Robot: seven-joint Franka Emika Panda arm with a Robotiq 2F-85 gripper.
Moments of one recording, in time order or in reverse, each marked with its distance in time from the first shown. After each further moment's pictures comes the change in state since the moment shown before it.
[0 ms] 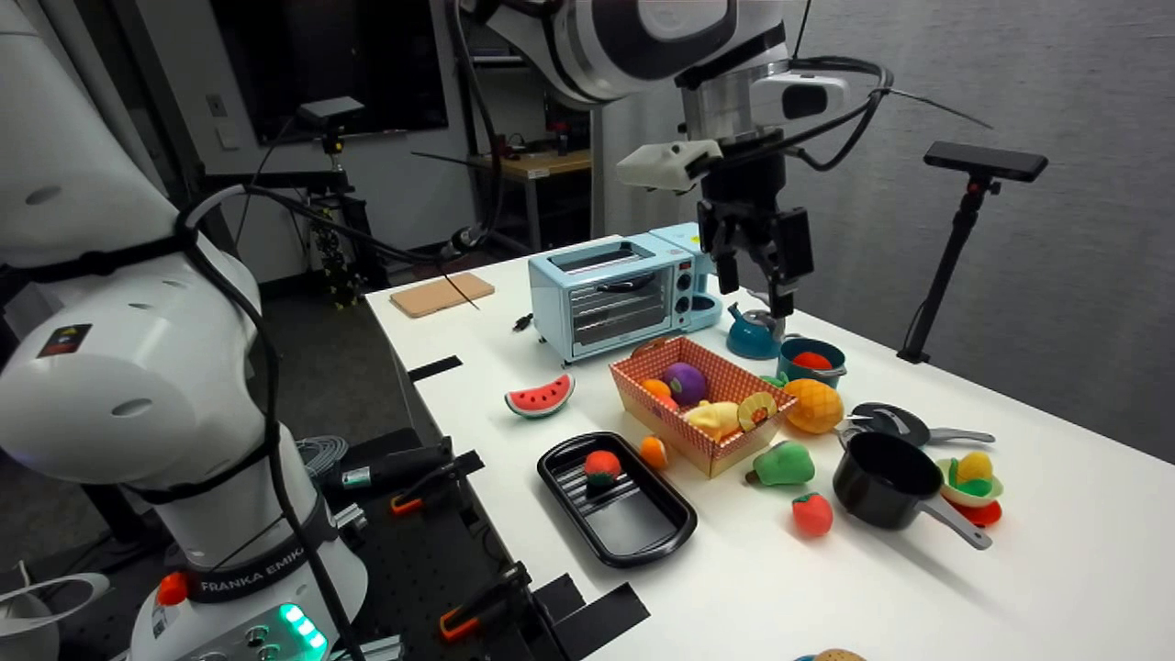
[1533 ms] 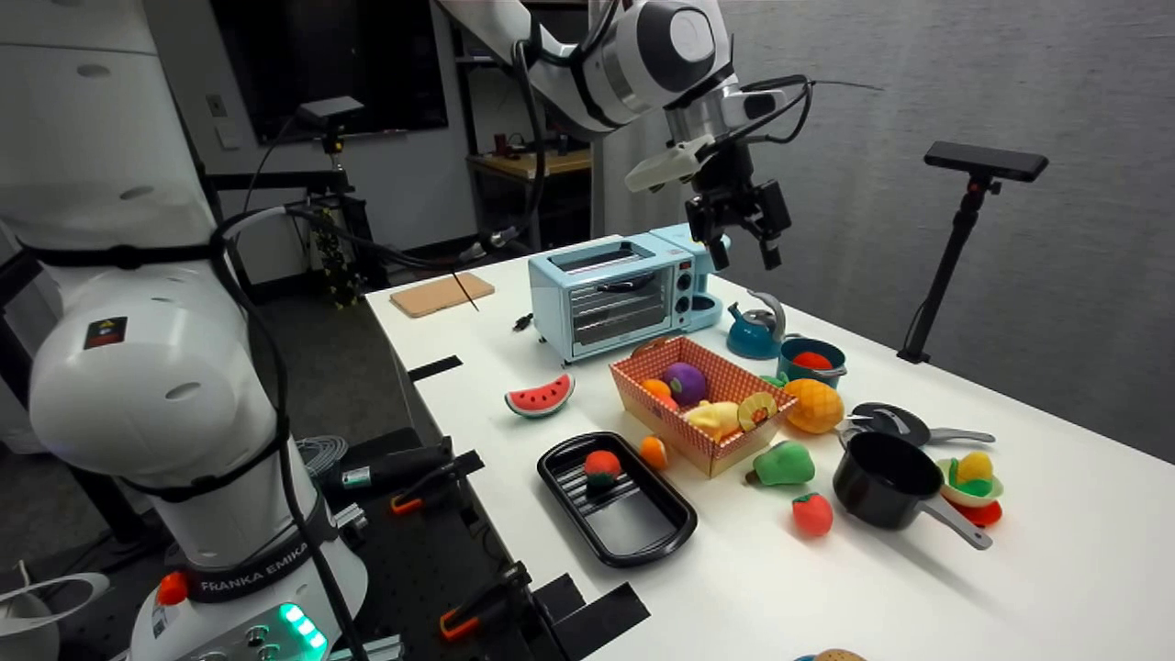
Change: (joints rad) arm 0.192 0.269 0.074 0.247 -0.251 -0.002 0.198
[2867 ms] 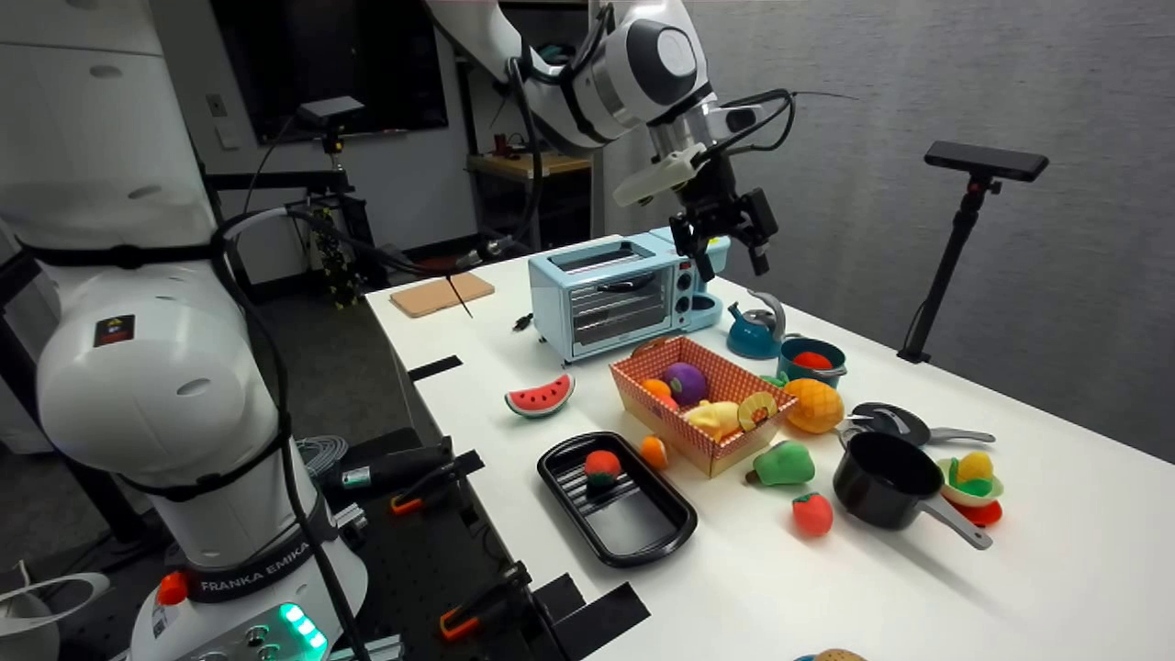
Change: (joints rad) arm 0.042 0.016 0.001 -0.024 -0.080 -0.001 -0.043
